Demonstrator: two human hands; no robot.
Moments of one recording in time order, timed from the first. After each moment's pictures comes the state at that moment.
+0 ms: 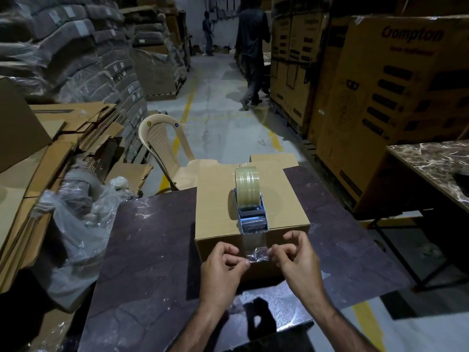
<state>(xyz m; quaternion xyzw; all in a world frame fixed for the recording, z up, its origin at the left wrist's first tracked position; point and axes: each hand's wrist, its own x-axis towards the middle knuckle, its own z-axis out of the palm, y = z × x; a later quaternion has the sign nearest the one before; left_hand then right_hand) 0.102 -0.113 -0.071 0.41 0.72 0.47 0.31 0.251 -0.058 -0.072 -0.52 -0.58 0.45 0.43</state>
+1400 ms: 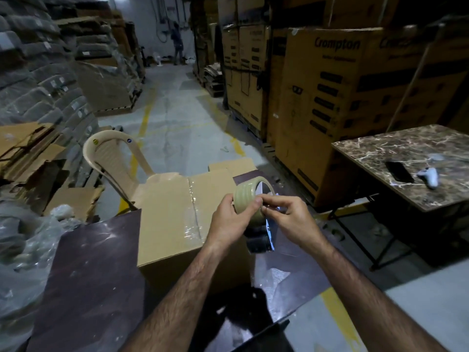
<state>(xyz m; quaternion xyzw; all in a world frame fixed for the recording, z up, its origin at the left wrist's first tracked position) 0.181 0.012 -0.016 0.48 0.59 0.48 0.43 0.337 0.032 -0.012 -0.44 -0.67 0.41 0.44</state>
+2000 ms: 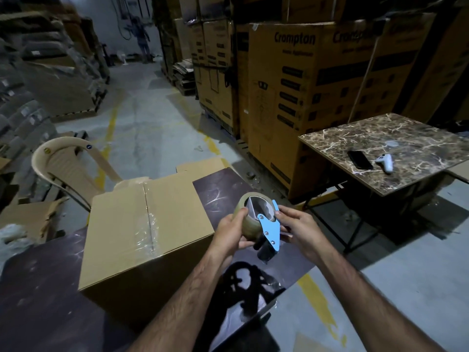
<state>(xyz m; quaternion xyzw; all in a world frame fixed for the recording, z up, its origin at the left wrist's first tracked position) 0.274 0.041 -0.053 0.37 0.55 0.43 0.60 0.440 0.041 -0.055 -0.51 -0.35 0.61 0.49</state>
